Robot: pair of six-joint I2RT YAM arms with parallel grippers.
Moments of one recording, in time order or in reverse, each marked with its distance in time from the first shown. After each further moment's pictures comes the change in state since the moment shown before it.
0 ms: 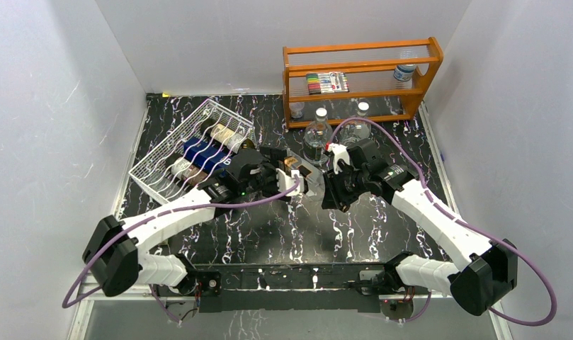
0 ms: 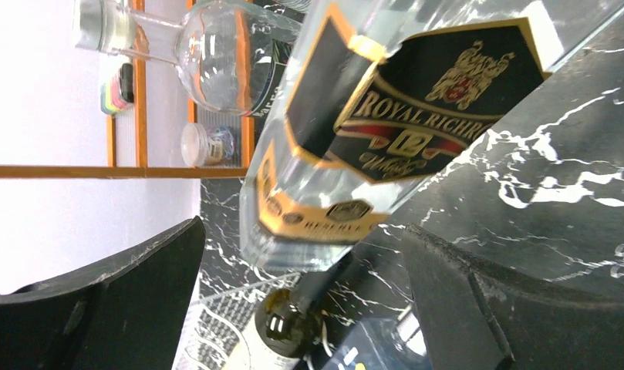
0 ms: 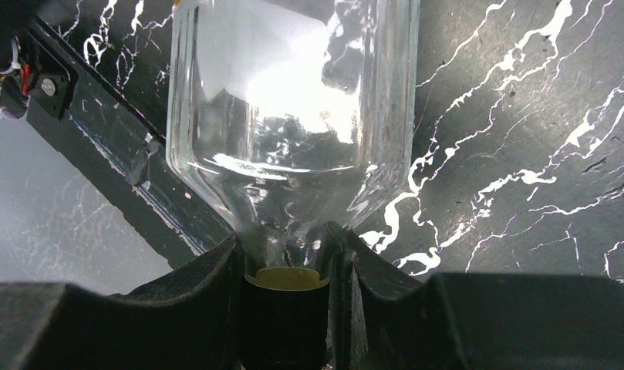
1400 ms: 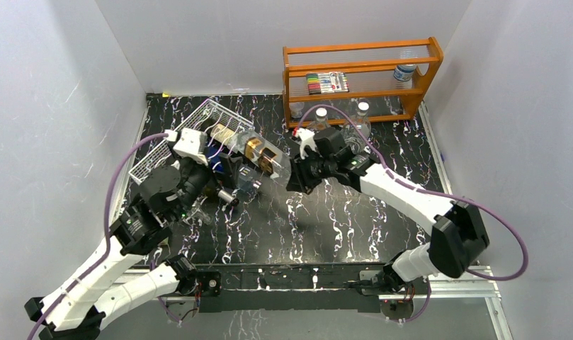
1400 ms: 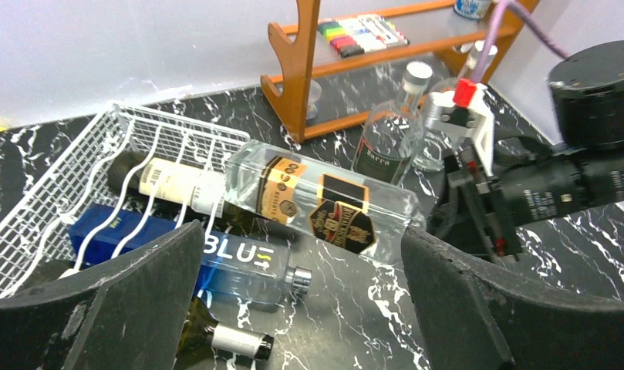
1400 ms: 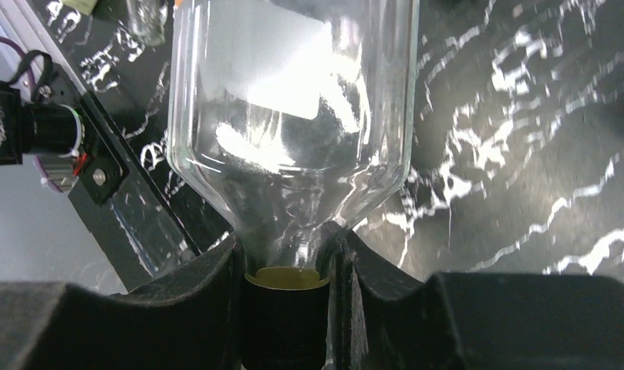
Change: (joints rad) left arm -0.001 -0.610 0.135 -0.376 -0.539 -1.130; right arm 0.142 0.303 0.117 0.428 -0.009 0.084
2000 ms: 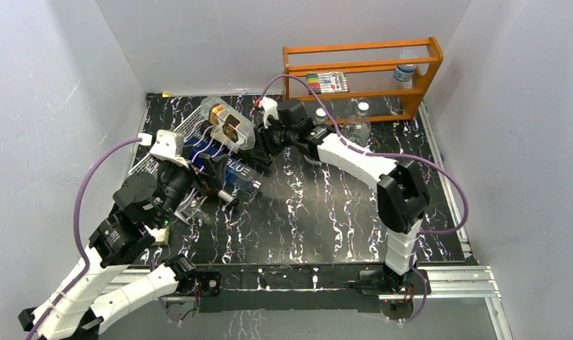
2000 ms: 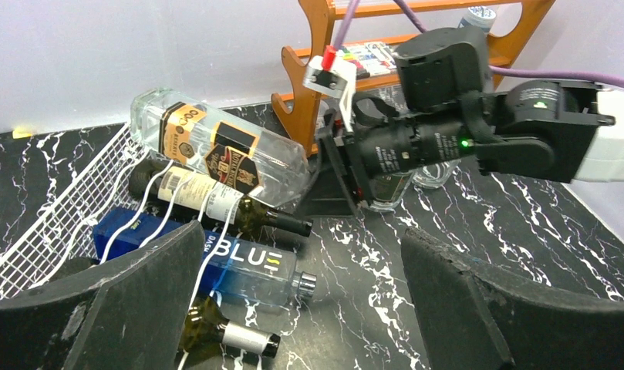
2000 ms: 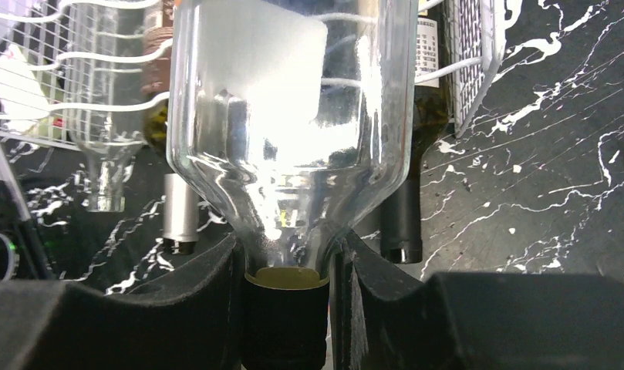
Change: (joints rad) left arm 0.000 -0.051 0.072 -0.082 -0.029 -0.006; right arm 0.029 0.491 0.518 0.121 0.031 -0.091
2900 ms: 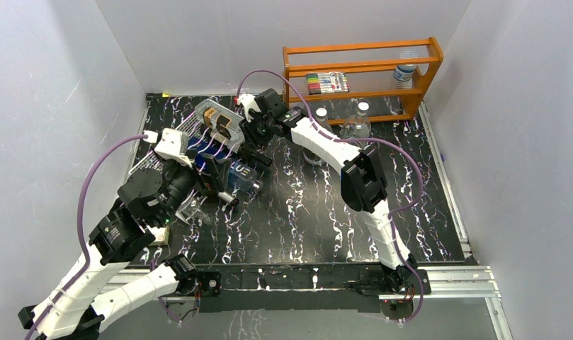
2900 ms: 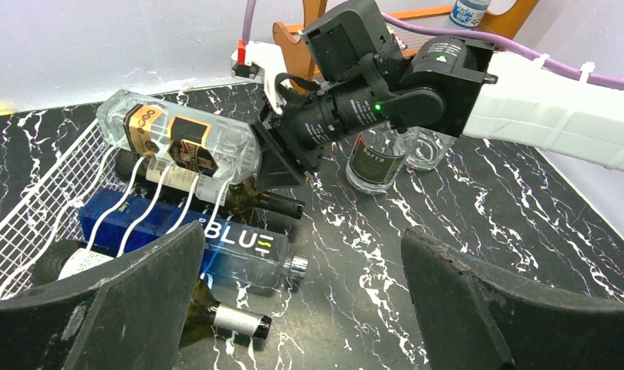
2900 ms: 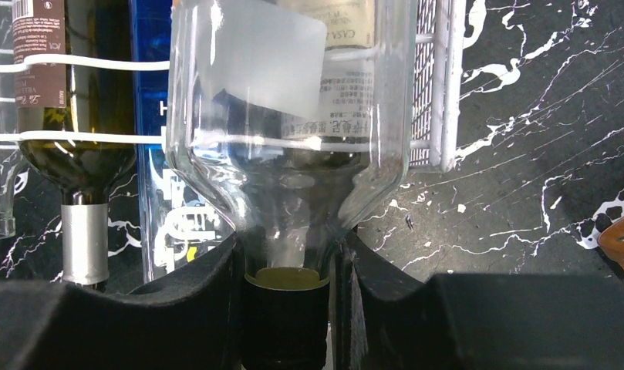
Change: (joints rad) left arm 0.000 0.027 0.032 -0.069 0.026 -0.045; right arm 0.000 0.357 0.519 -0.337 0.064 -0.177
